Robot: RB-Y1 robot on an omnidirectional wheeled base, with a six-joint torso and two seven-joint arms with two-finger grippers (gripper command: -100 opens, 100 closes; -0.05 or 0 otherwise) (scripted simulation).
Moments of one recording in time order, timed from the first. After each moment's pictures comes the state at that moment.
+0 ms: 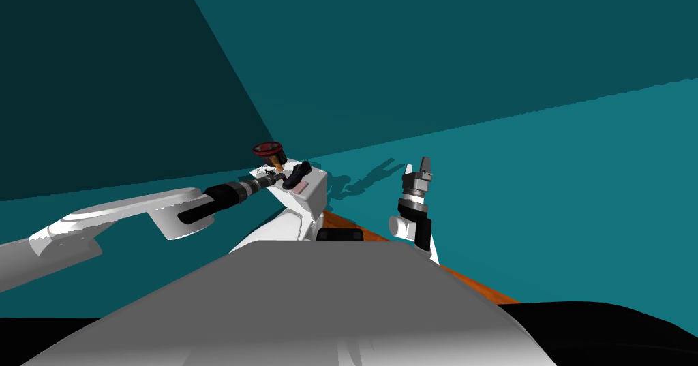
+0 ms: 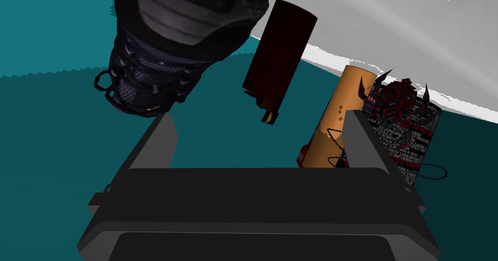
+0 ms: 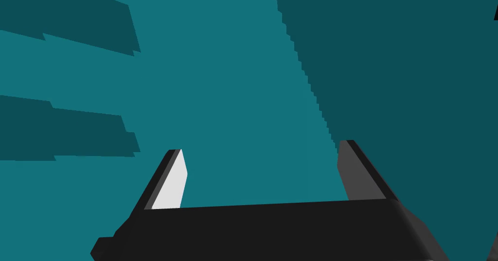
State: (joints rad) left arm 0.55 1.47 -0.05 -2.11 -0.14 0.24 0.35; right arm 0.46 0.04 -0.06 -2.27 -0.11 -0.39 0.14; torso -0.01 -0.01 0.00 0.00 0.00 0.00
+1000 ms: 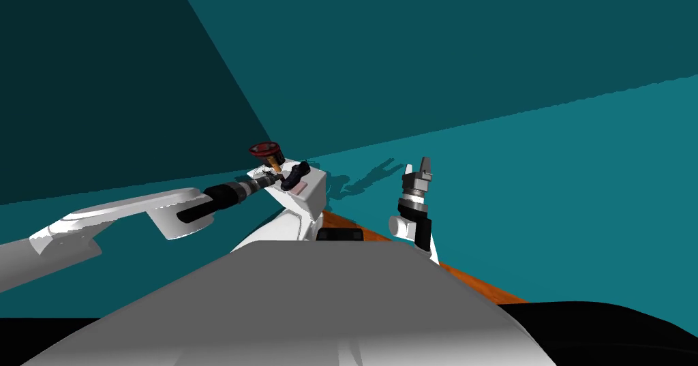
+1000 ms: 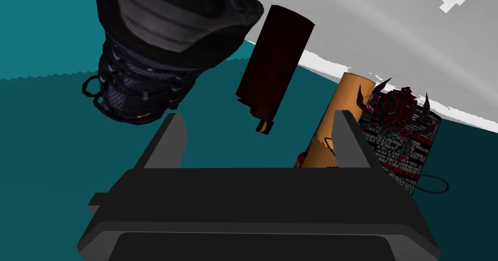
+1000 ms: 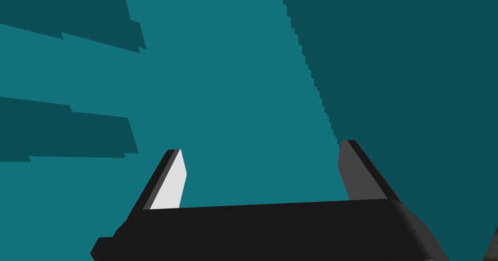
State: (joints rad) left arm 0.55 1.46 -0.05 -2.09 -0.10 0.23 0.33; right arm 0.46 0.04 -0.06 -2.27 -0.11 -0.39 0.14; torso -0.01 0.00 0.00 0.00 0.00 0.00
